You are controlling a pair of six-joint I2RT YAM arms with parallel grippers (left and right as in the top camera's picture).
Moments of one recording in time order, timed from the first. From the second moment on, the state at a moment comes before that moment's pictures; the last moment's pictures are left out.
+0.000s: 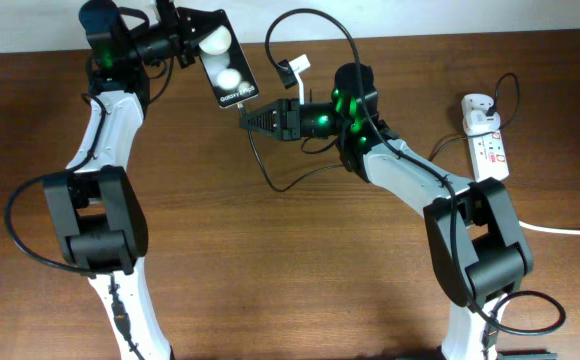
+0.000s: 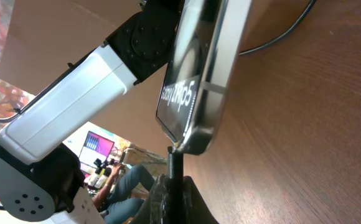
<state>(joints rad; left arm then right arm) 0.06 2.28 1.89 0.45 1.27 -1.44 0.39 2.02 1.34 0.60 -1.15 0.96</state>
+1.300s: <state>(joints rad) 0.06 2.28 1.89 0.45 1.31 -1.42 0.39 2.02 1.34 0.60 -1.17 0.96</state>
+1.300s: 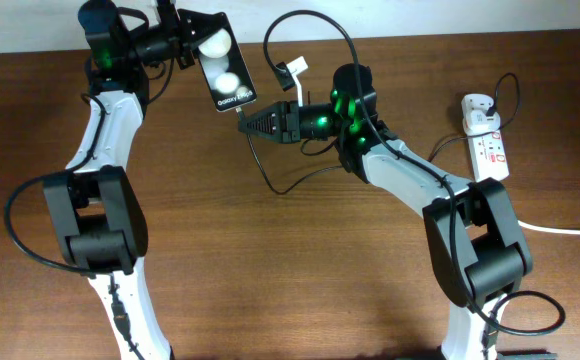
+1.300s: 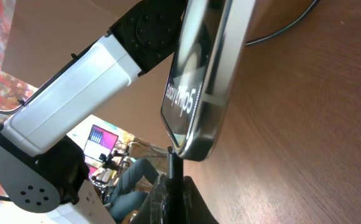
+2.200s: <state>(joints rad) 0.06 2.28 1.89 0.51 1.34 -1.40 0.41 2.02 1.34 0.60 -1.12 1.08</state>
